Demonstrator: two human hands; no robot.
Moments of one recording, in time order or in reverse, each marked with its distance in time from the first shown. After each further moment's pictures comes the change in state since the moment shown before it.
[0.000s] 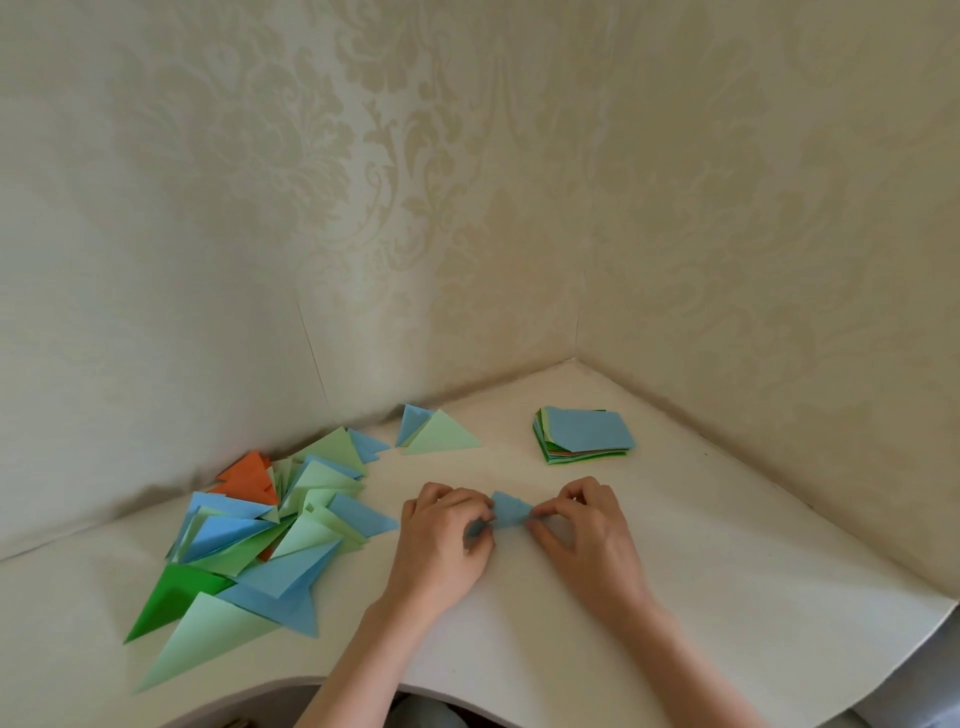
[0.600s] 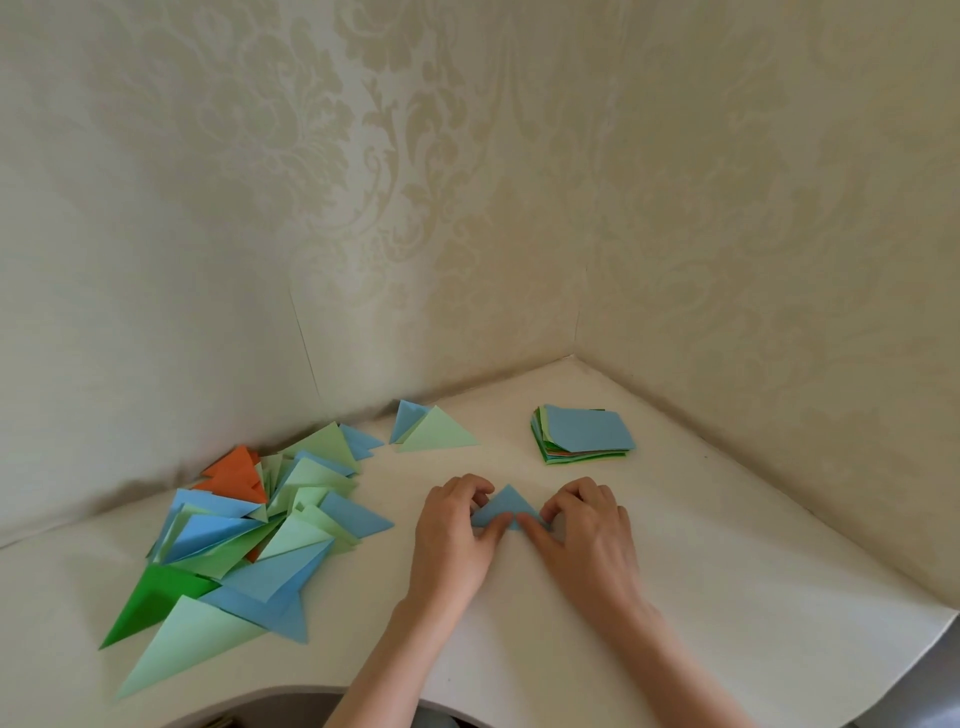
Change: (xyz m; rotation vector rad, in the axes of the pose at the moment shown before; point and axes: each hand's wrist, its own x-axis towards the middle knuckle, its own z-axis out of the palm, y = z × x) left_hand 0.009 0.017 0.017 -0.215 0.105 -0.199; right_hand 0.007 -0.006 0.005 -0.189 -0.052 0.124
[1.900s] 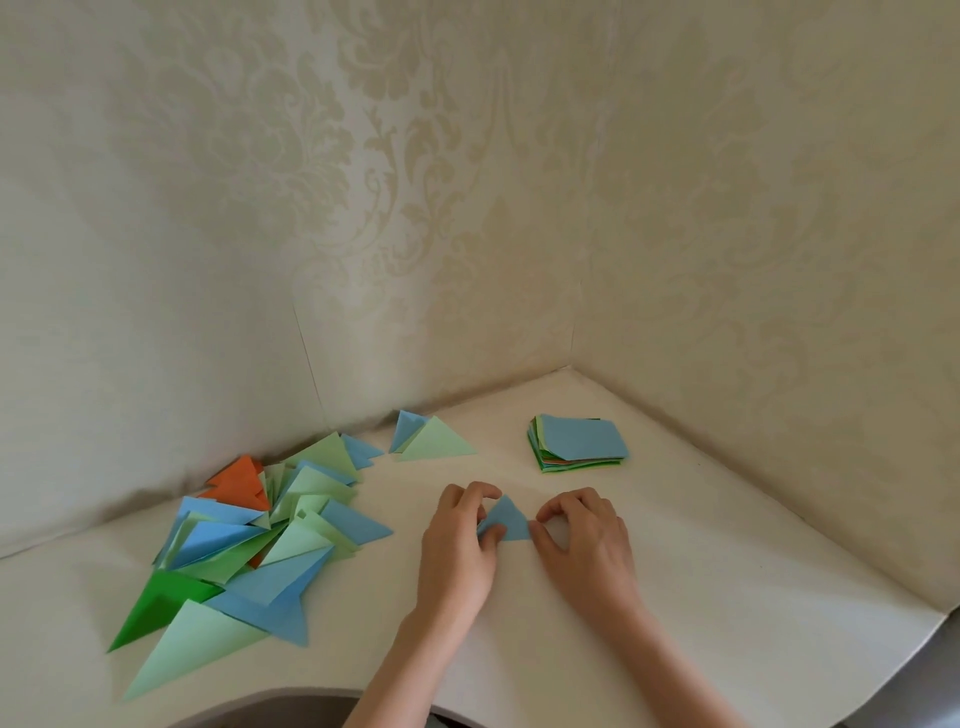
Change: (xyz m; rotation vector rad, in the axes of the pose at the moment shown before) left_hand -0.008 0.010 0.000 -0.004 -0.027 -0.010; right_hand -0.004 0.005 -0.004 0.108 0.002 0.051
